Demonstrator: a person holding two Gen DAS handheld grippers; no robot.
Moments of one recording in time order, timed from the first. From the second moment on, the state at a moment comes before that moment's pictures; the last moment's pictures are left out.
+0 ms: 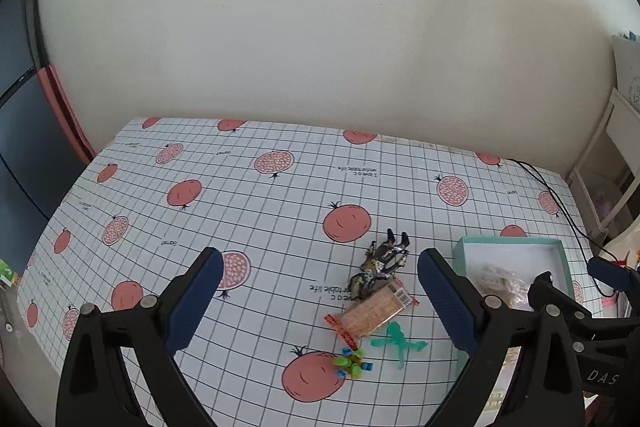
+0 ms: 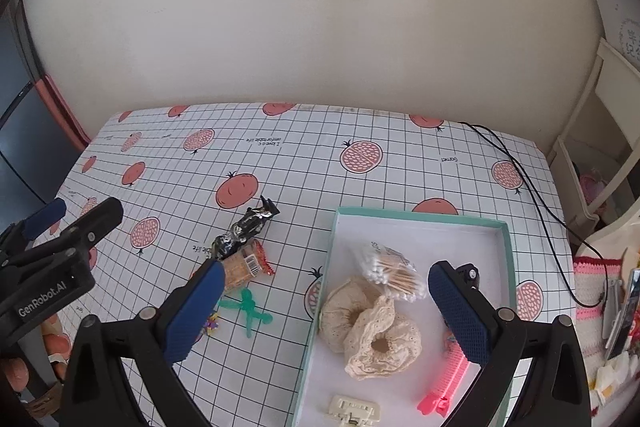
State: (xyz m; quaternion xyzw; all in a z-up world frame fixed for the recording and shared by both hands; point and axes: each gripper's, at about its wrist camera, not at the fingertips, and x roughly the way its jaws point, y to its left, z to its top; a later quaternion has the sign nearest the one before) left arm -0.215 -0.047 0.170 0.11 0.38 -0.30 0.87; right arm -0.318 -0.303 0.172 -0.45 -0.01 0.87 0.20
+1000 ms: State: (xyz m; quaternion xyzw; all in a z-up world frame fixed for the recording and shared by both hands) left arm -0.193 -0.021 0.050 0.01 0.59 -0.25 0.77; right arm -0.356 -0.335 0.049 -0.56 -0.09 0.82 0.11
